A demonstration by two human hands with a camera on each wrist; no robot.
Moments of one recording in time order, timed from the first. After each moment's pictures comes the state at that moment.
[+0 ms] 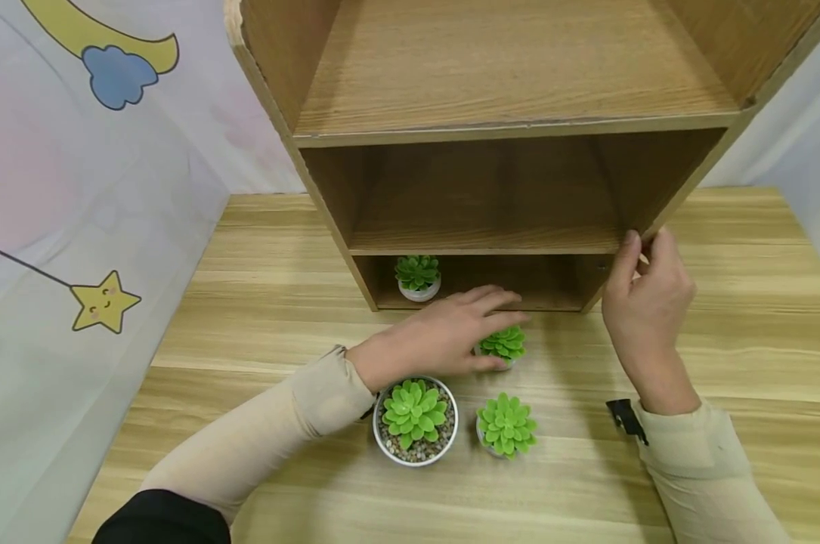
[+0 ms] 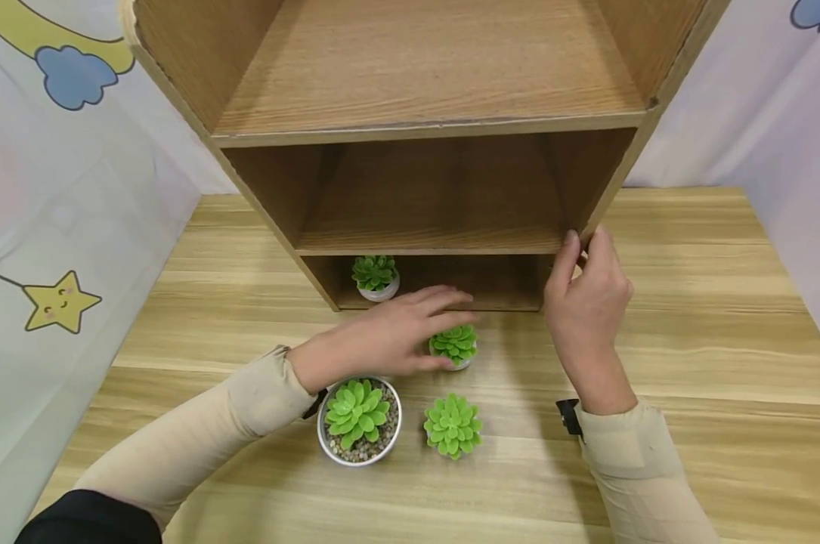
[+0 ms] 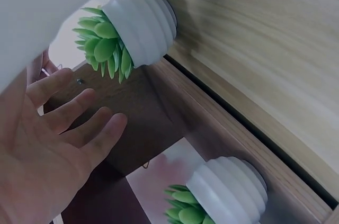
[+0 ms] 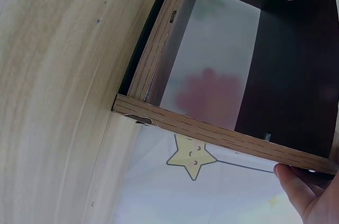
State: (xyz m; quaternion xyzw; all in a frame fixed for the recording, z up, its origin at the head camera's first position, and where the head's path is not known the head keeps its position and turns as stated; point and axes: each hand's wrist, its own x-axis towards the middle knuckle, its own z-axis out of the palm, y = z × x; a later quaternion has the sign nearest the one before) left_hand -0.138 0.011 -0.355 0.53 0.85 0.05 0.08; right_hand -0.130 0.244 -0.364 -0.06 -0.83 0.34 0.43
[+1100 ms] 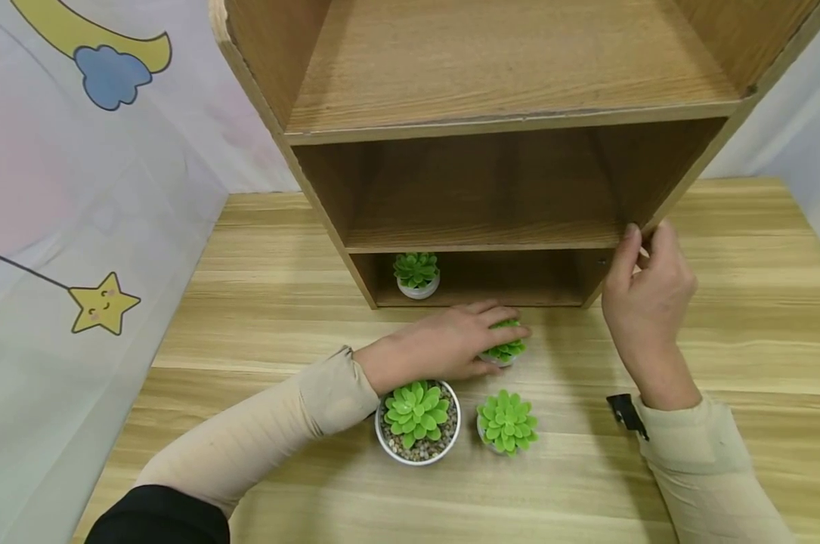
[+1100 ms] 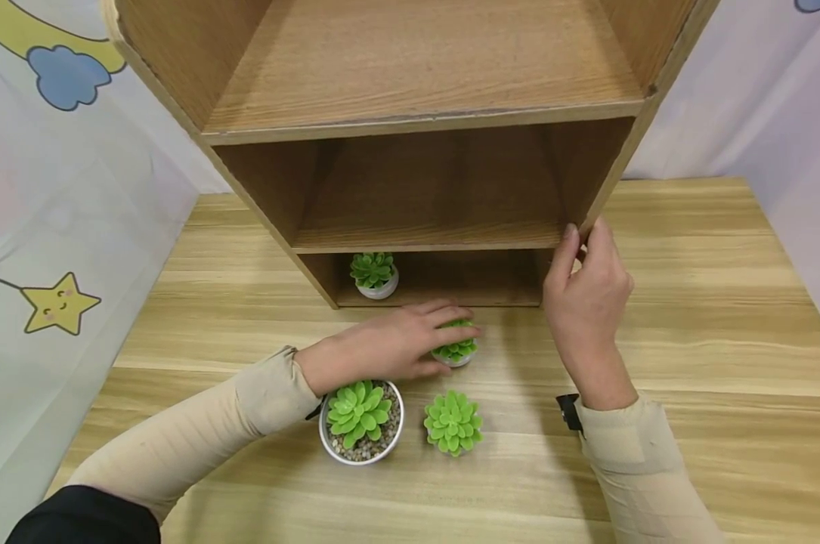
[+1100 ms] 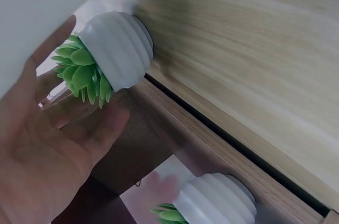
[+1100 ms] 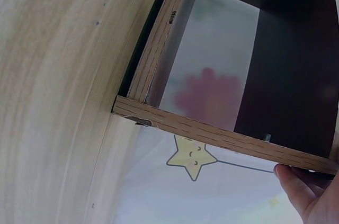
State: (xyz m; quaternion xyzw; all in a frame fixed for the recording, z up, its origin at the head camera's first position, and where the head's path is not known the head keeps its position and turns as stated) left_hand -0.134 0.017 -0.367 0.54 0.83 -0.01 0.12; right_hand -0.131 0.244 -0.364 -0.05 -0.83 0.35 0.44
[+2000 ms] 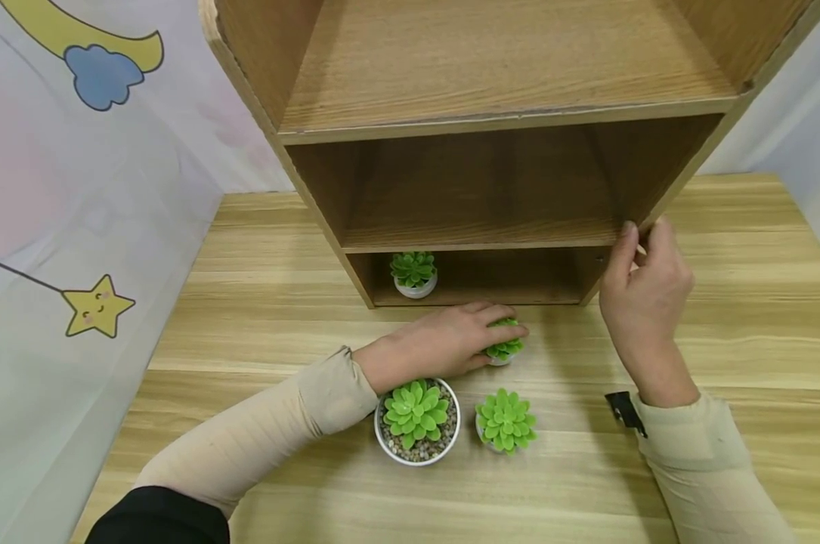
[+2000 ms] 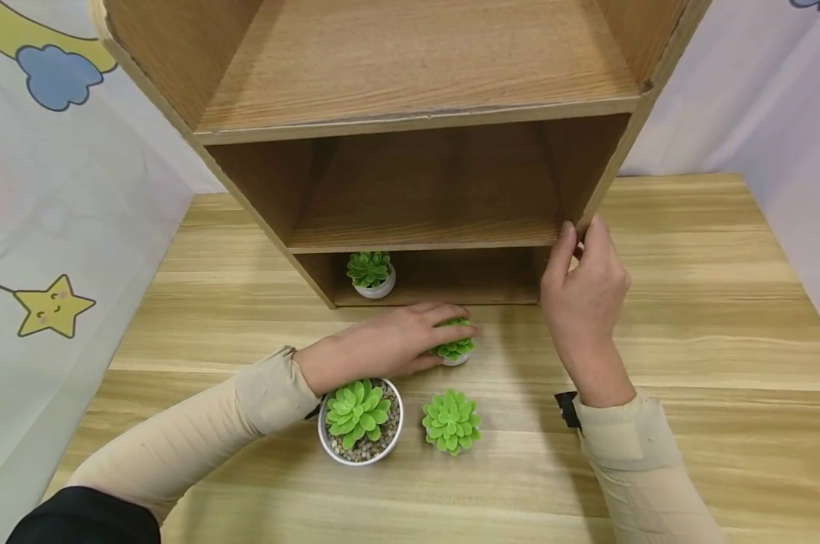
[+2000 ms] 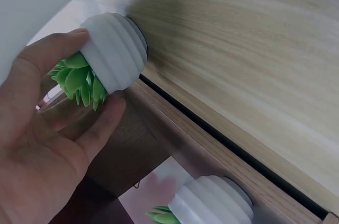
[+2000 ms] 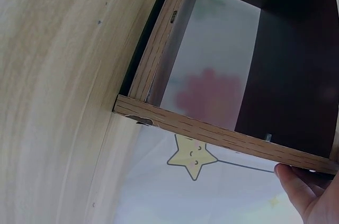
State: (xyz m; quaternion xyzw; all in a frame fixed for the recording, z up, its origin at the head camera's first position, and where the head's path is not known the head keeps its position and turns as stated) left_hand -0.135 0.016 -0.371 0.55 0.83 -0.01 0.10; right_hand -0.131 0.244 -0.364 -0.05 -0.83 0.35 0.44
